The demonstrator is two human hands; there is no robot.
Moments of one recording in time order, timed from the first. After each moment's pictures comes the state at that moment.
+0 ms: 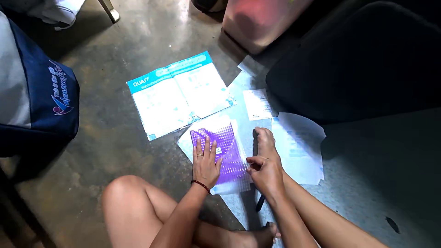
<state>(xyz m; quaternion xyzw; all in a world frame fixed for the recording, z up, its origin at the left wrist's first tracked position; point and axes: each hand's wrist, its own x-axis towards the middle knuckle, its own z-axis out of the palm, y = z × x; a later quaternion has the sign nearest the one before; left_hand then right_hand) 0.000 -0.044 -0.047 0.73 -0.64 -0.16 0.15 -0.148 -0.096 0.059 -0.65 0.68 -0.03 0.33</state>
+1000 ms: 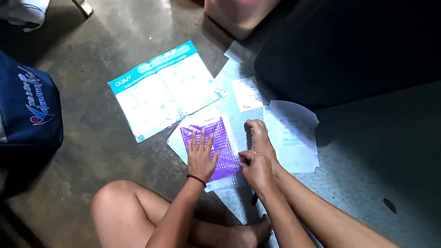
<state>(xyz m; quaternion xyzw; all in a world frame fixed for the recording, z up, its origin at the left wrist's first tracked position) -0.005 -0.060 -0.049 0.73 -0.66 -0.16 0.13 -0.150 -0.096 0.058 -0.65 0.68 0.01 0.35</state>
